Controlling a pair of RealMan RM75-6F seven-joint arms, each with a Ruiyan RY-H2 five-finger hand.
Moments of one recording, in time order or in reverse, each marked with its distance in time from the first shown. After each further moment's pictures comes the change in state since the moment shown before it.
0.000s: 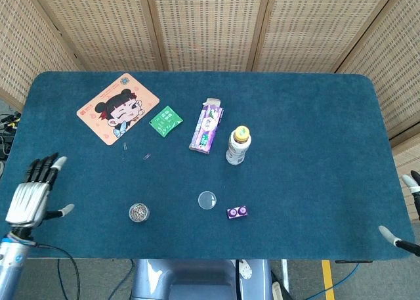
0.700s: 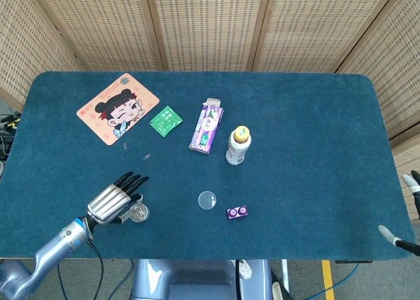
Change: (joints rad) left arm -0.333 -0.192 0.083 0.284 0.323 -0.419 -0.096; right arm 0.000 -0.001 0.004 -0.006 0.012 -0.001 0.008
